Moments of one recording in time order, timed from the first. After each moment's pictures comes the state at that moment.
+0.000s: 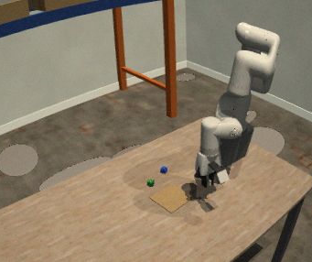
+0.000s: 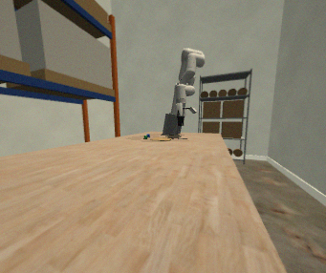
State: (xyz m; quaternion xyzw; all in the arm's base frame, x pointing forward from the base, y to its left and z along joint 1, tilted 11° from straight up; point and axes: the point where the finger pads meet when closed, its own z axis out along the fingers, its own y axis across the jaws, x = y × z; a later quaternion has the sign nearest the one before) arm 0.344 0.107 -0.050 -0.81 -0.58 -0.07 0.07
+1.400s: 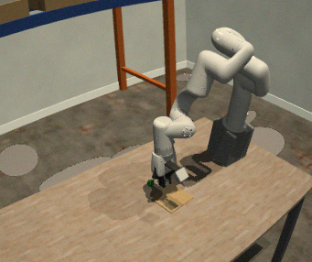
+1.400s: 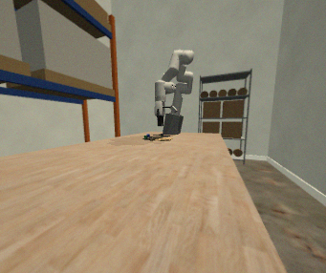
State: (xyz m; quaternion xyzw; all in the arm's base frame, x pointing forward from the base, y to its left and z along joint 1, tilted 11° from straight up) arm 0.458 -0.027 -0.069 -0.73 -0.67 -0.08 0.06
